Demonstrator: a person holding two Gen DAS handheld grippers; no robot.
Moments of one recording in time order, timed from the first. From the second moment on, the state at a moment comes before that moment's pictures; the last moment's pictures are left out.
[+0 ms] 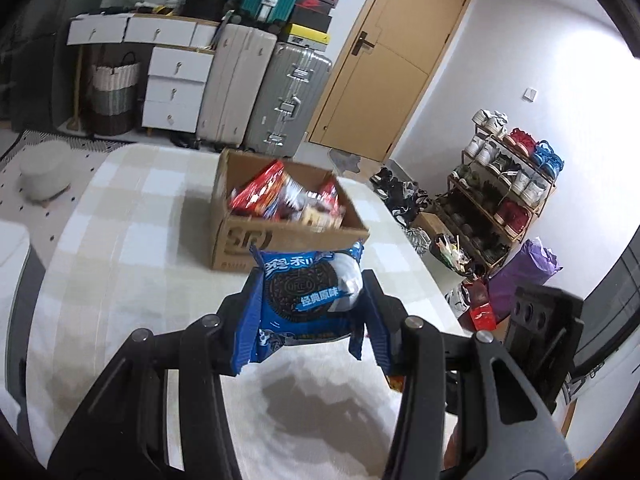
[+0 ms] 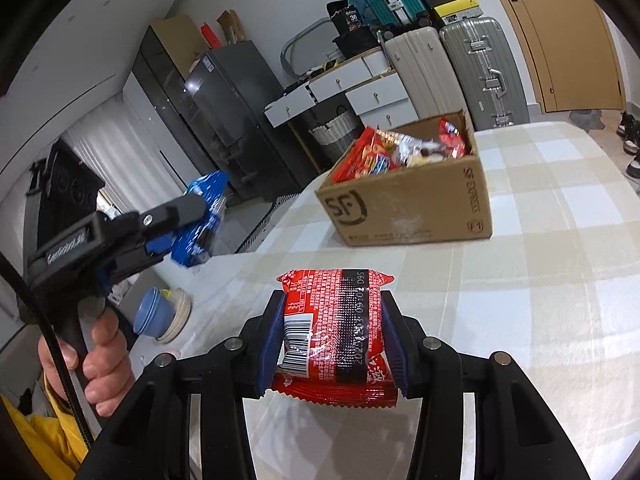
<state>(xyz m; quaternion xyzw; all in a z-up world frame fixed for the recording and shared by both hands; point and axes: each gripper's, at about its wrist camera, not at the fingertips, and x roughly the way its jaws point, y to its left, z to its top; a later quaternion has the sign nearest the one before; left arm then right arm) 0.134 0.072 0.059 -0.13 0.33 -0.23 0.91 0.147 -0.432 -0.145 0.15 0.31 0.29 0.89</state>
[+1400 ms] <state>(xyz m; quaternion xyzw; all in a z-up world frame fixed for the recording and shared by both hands) 0.415 -0.070 0.000 -0.04 0.39 -0.22 0.89 0.425 -0.445 -0.080 0.10 0.39 0.23 0.88</state>
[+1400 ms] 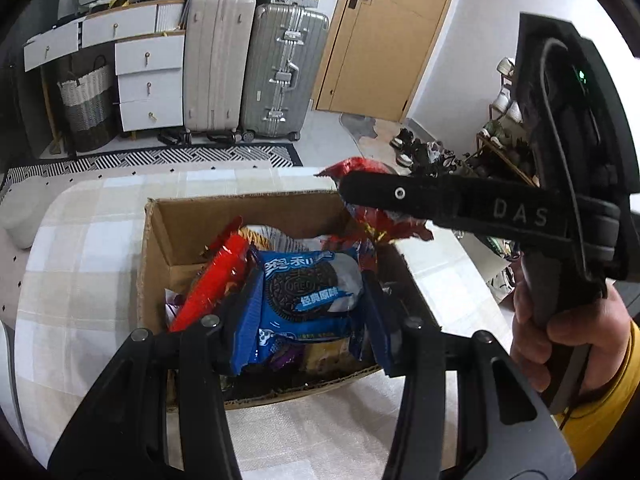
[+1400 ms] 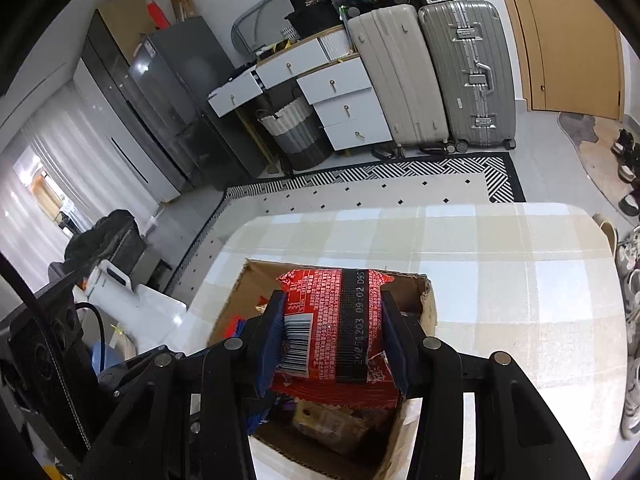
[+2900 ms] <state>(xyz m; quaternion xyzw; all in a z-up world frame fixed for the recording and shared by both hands) 0.298 0.000 0.059 -0.06 0.32 -0.17 0.93 0.358 -0.433 -0.041 0.08 0.34 0.23 0.91</state>
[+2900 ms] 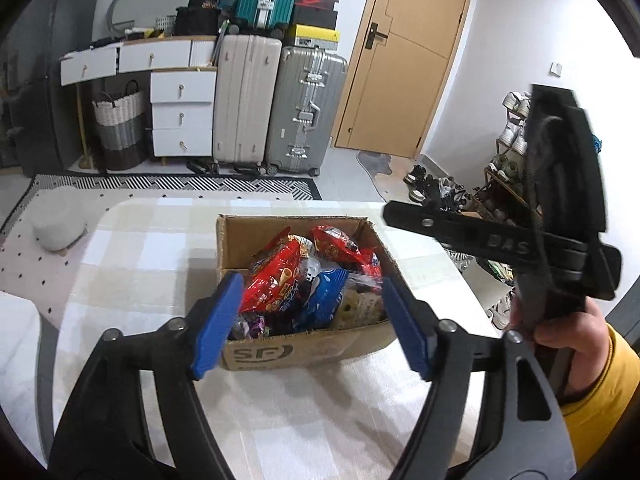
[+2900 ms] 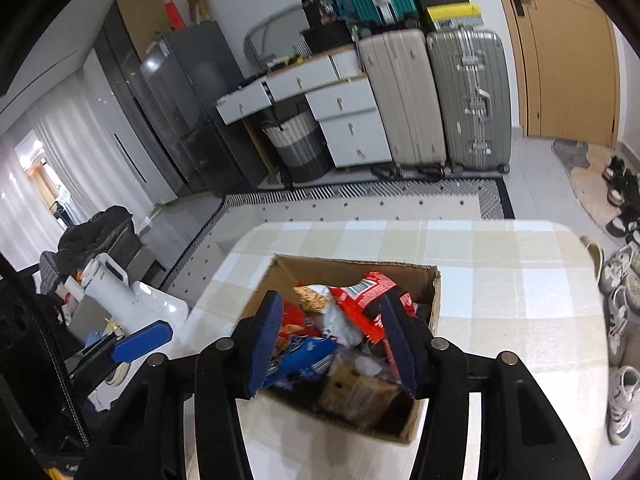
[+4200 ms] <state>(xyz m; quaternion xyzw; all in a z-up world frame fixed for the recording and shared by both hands) 0.033 0.071 0.067 0.02 0.16 0.00 0.99 0.065 -0.485 -0.103 0.01 0.07 0.15 0.99</state>
